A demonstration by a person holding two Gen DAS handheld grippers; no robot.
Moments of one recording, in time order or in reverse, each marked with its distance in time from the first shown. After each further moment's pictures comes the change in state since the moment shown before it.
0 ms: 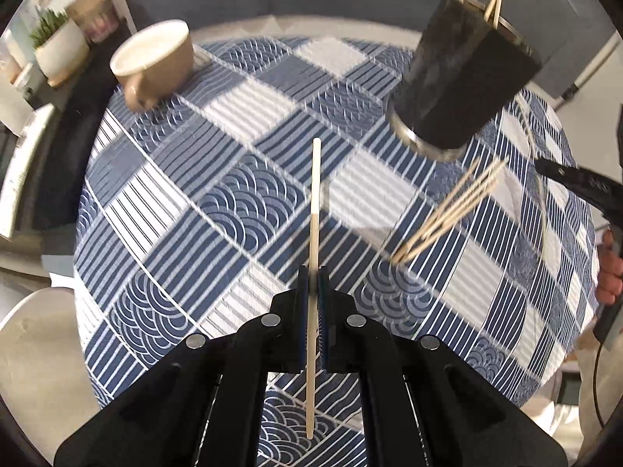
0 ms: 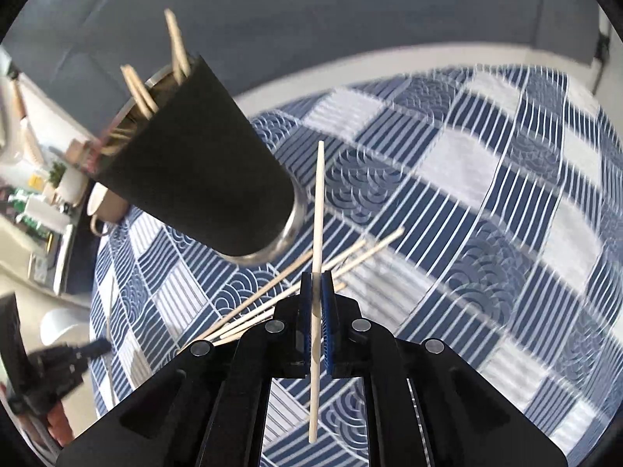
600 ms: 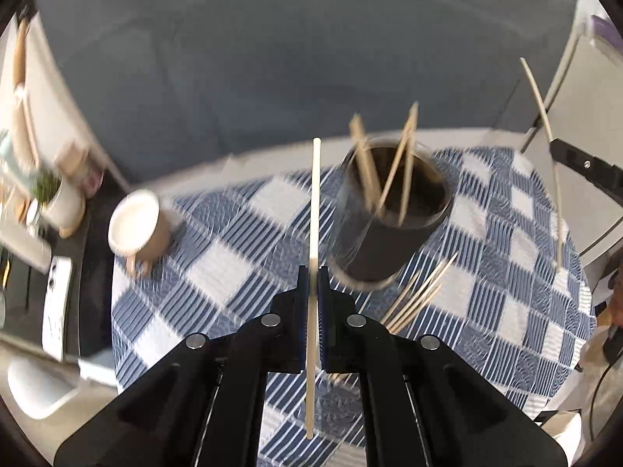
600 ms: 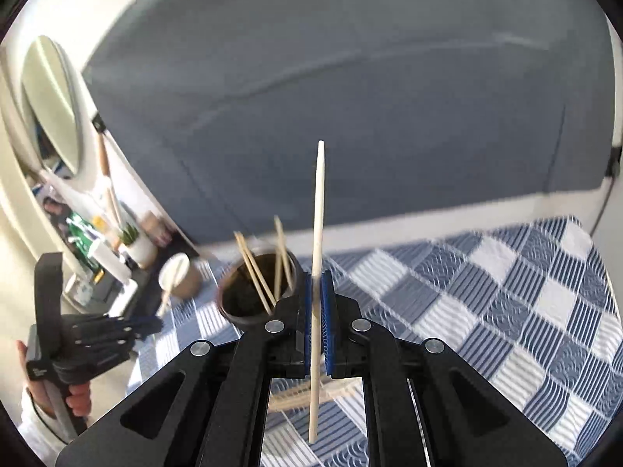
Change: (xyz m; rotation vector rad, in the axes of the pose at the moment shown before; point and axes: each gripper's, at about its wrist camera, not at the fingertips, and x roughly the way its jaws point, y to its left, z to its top) left arm -0.077 -0.090 0.098 0.155 -0.251 0.015; right arm -0.133 0.023 0.060 -0.140 -0.367 0.144
